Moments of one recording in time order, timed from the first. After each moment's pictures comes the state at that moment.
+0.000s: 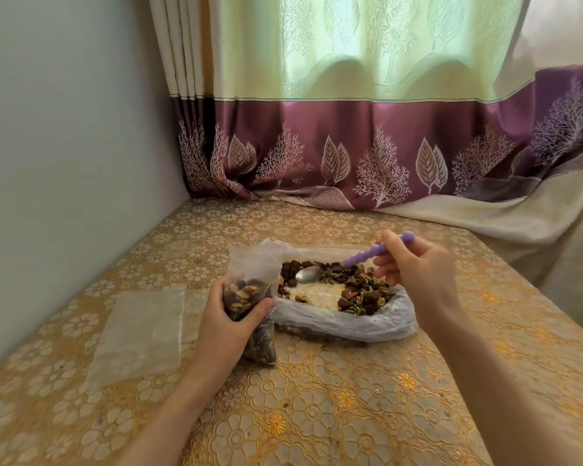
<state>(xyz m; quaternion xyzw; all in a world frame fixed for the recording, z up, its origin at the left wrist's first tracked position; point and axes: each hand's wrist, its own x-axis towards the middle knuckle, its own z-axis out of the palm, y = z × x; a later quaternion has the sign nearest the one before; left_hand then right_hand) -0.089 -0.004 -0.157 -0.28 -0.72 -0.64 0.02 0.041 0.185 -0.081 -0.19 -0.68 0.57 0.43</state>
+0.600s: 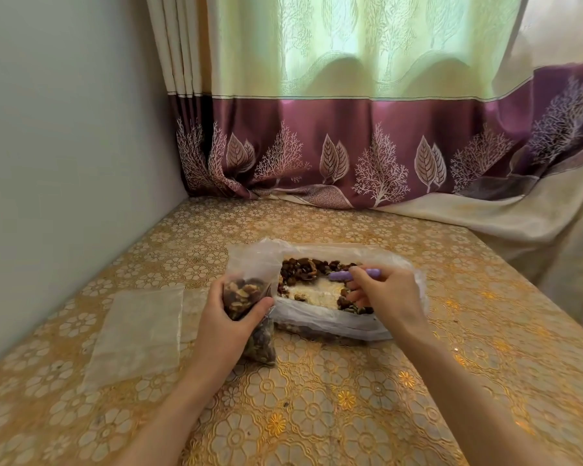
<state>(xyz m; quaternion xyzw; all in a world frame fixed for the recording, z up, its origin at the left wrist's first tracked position) -0.090 -0.003 -0.158 -0.28 -0.72 -0.63 0.02 0.020 0.180 -0.118 -0.25 -0.72 0.54 0.35</state>
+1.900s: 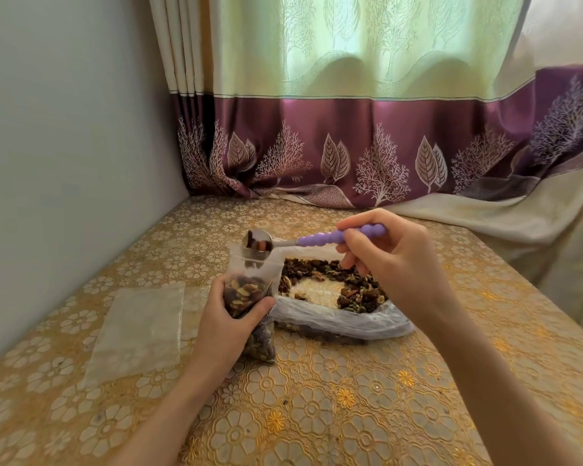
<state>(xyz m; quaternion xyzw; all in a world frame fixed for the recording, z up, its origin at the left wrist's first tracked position) -0.092 -0.002 -0.160 -0.29 -0.72 -0.63 0.04 0.050 0.143 -0.049 -0.04 -0.78 0.48 0.39</state>
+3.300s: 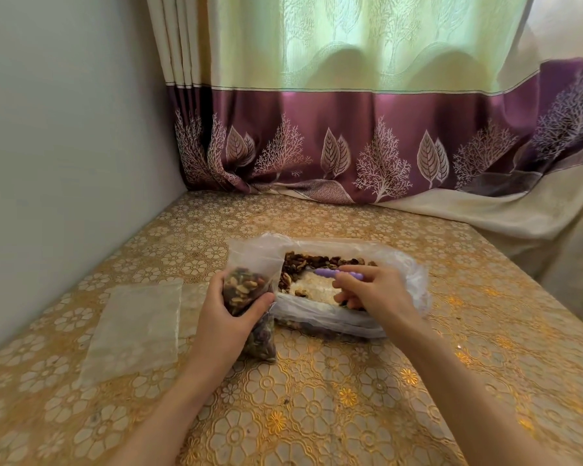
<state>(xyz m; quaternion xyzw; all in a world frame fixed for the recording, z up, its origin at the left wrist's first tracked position) -0.089 -0.002 -0.157 -0.28 -0.71 -0.64 0.01 0.015 0.177 -0.119 -0.21 -0.71 0.62 0.26</state>
